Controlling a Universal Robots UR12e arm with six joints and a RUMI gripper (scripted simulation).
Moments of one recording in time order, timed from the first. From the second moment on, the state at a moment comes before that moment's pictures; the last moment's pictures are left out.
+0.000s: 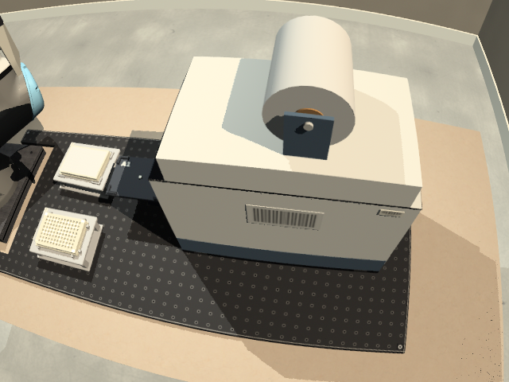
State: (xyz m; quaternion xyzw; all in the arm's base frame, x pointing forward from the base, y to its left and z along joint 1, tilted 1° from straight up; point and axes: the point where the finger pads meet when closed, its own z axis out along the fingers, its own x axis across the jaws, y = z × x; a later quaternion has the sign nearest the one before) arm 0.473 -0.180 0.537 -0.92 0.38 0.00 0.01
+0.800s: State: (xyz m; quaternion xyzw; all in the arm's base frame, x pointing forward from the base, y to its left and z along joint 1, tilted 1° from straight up) arm 0.437 -0.146 0.457 -0.92 0.38 0.01 0.01
